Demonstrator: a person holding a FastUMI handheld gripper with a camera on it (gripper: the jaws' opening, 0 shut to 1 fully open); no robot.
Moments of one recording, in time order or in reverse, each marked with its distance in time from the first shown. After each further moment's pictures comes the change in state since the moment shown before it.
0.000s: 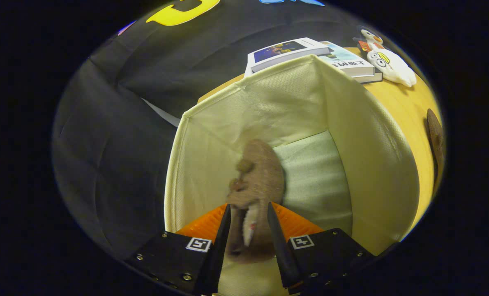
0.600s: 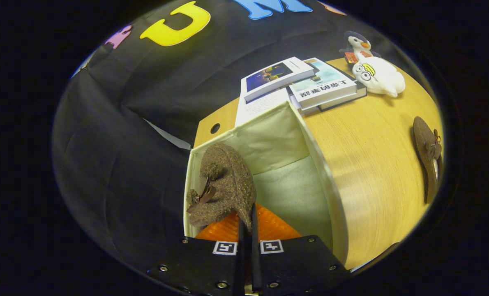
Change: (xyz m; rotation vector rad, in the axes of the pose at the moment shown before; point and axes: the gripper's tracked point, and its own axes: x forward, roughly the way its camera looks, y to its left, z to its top) arm -0.028 -0.022 0.032 0.057 -0.110 -0.070
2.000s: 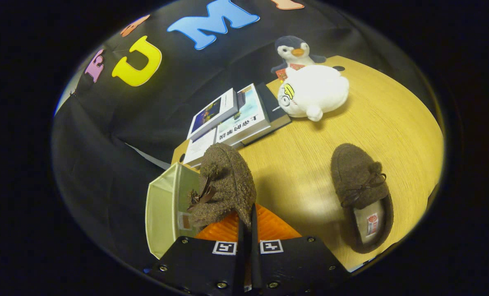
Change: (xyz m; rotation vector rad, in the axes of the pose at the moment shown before) arm -0.112 -0.179 0.089 0.084 -0.117 0.033
